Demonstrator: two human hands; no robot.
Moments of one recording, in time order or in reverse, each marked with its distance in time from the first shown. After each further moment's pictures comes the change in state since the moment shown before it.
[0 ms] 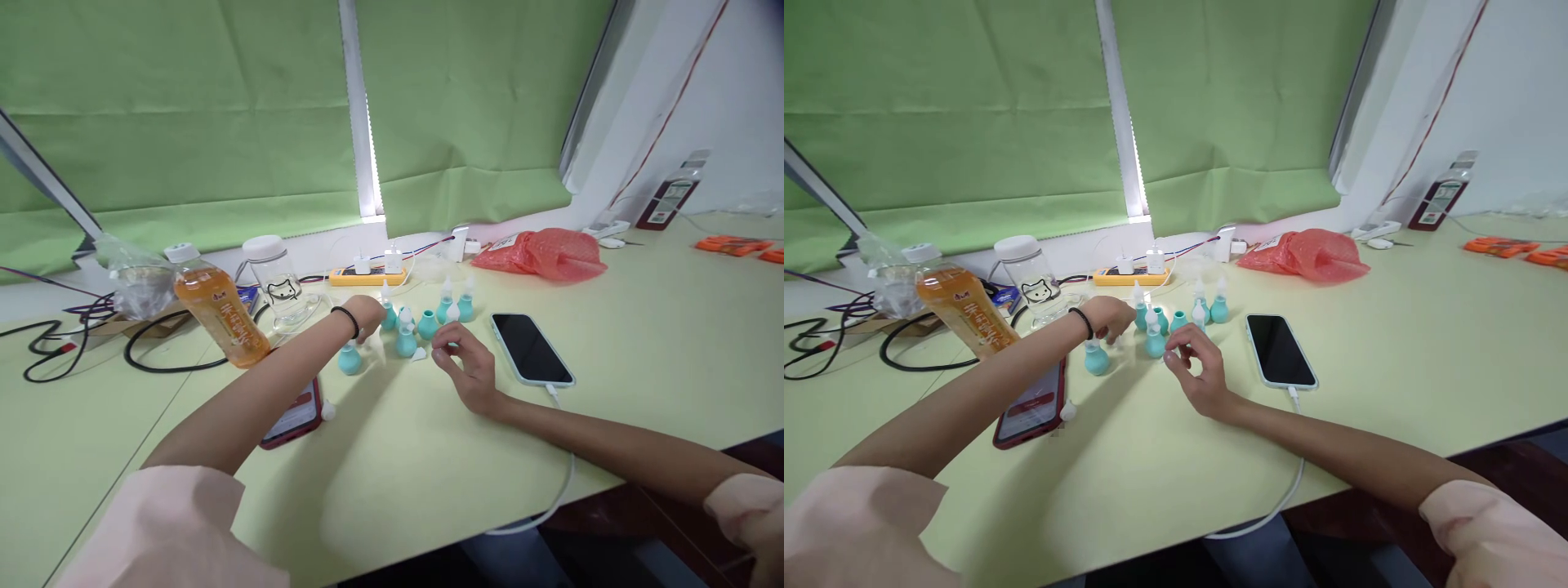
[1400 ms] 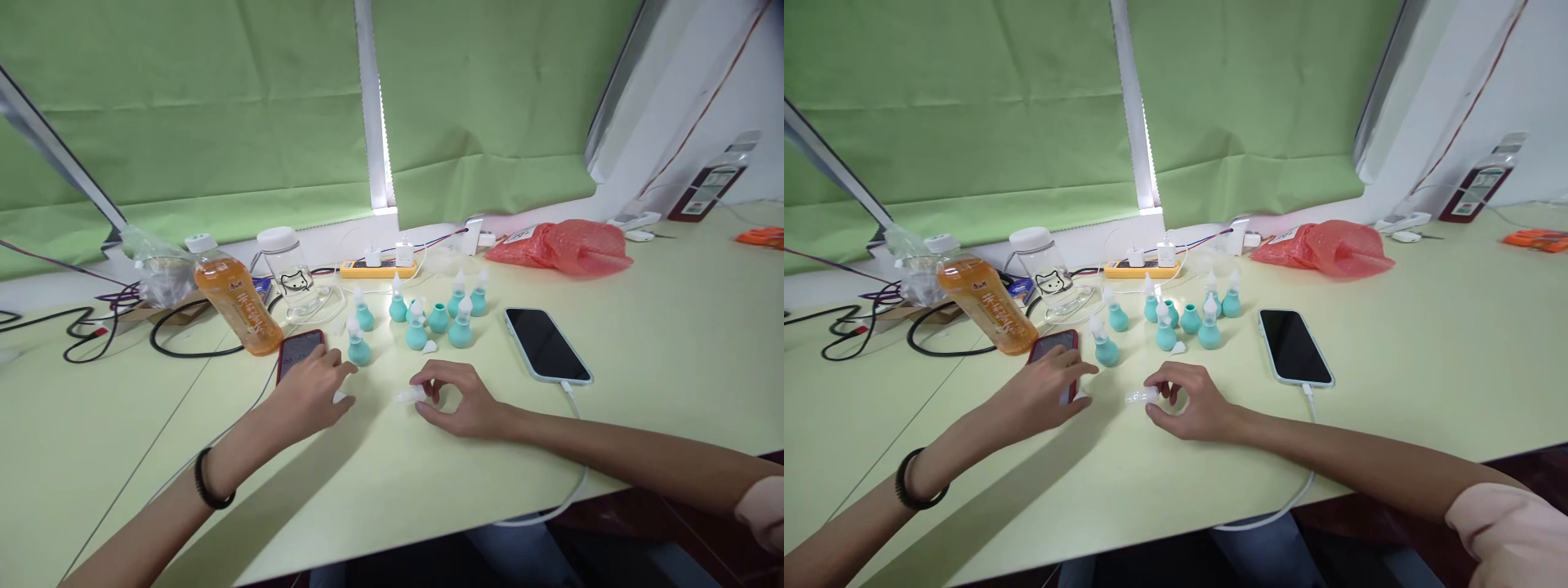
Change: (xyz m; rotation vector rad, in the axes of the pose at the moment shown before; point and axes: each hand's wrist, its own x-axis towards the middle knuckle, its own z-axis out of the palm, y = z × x) left_hand -0.143 -0.019 0.081 0.189 0.437 0.075; right_hand -0.021 -0.012 0.008 -0.081 -0.409 -0.111
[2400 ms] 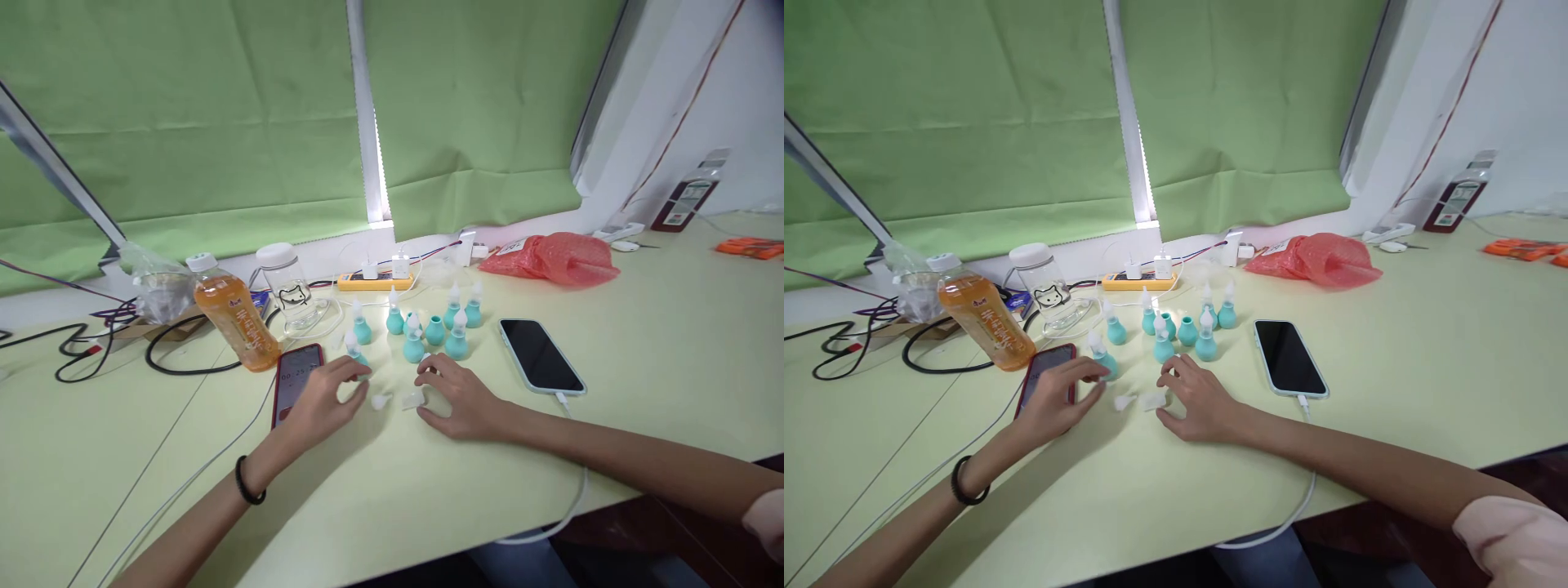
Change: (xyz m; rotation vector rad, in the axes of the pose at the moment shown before) left_hand 0.014 0.002 0.017 -0.510 0.403 0.071; right_hand 0.000 0.018 -0.012 -0.544 -0.215 0.030
